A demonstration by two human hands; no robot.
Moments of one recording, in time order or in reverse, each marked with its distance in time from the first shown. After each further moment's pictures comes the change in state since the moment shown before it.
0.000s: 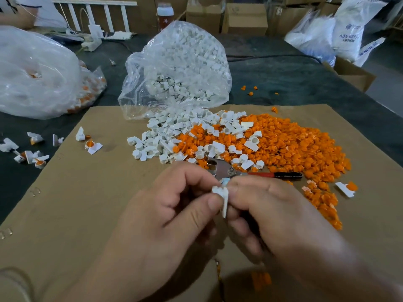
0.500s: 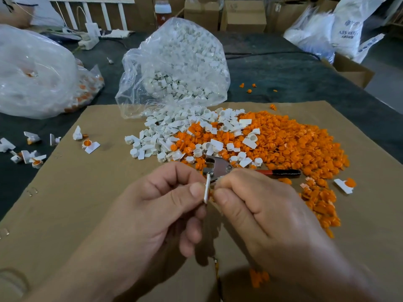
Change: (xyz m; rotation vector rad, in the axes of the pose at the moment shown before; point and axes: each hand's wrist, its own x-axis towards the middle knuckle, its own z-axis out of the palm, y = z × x) left_hand 0.008 0.003 -0.004 -0.563 -0.080 -0.378; right_hand 0.002 0.003 -0.001 -0.675 0.216 -0.408
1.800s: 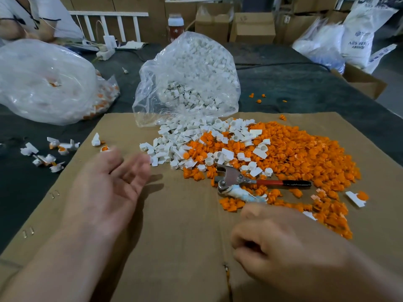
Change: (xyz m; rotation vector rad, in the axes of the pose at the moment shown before) left_hand 0.034 0.008 -0.085 -0.498 0.745 0.174; right_hand -0.001 0.004 -0.008 -0.248 -0.511 0.044
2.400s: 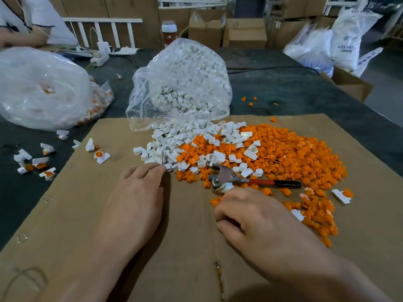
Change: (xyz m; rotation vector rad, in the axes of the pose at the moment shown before) left_hand -0.020 -0.032 0.003 1.889 -0.350 0.800; right_hand 0.010 0.002 0.012 0.043 0.263 0.028
